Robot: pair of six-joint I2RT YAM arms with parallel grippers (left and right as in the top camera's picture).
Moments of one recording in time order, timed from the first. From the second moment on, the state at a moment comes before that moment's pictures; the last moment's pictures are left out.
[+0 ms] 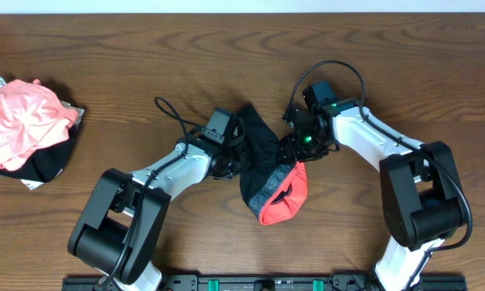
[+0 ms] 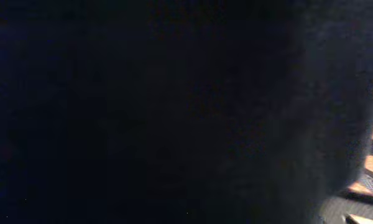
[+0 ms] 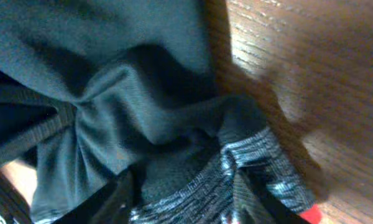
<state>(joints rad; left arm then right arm) -0.47 1.77 0.89 -0.30 0.36 -0.83 0.34 1.94 1.19 -0.73 -0.49 0.07</state>
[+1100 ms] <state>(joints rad) -0.14 1.35 0.89 -0.21 -0.01 -0.71 0.11 1.68 1.32 -0.99 -0.37 0.02</state>
